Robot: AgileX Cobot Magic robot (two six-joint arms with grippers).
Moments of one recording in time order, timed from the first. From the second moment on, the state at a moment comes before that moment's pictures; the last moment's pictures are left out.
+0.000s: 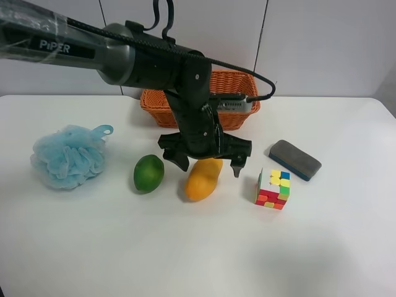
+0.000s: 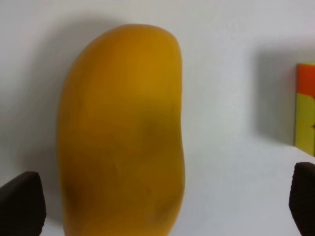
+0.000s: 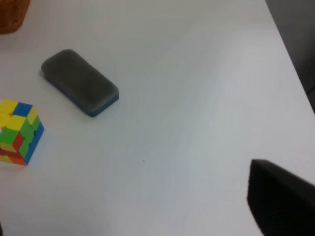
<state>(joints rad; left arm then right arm) -0.79 2.13 -1.54 -0.09 0.74 -0.46 0.01 0.00 -0.48 -0.01 1.07 -0.01</state>
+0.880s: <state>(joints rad) -0.79 2.21 -1.54 -0.02 0.70 -0.45 0.01 0.00 -0.48 -0.01 1.07 -0.01</state>
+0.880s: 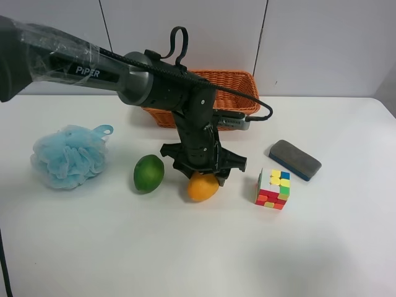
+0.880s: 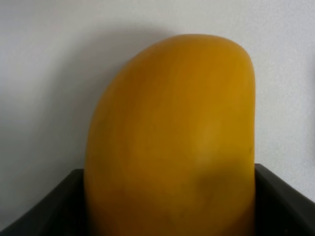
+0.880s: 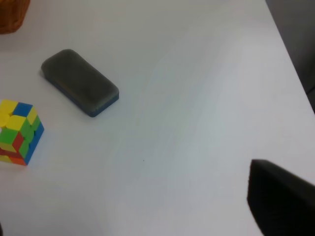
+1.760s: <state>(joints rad) -0.79 2.13 -1.94 0.01 1.14 -0.38 0.01 0.00 -0.48 -0.01 1.07 -0.01</state>
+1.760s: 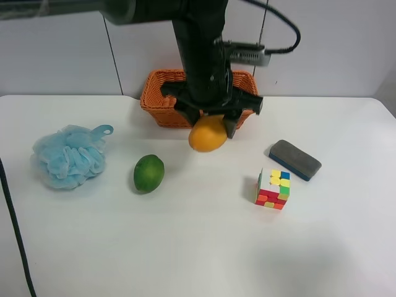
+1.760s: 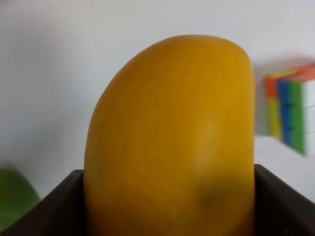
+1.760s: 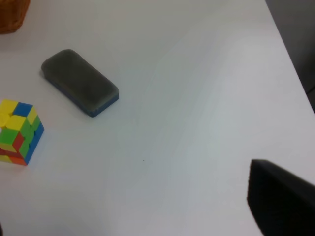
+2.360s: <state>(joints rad) -0.56 2.18 -2.24 -0.01 1.07 -0.16 0.01 0.00 -0.48 -0.01 1.07 -0.01</state>
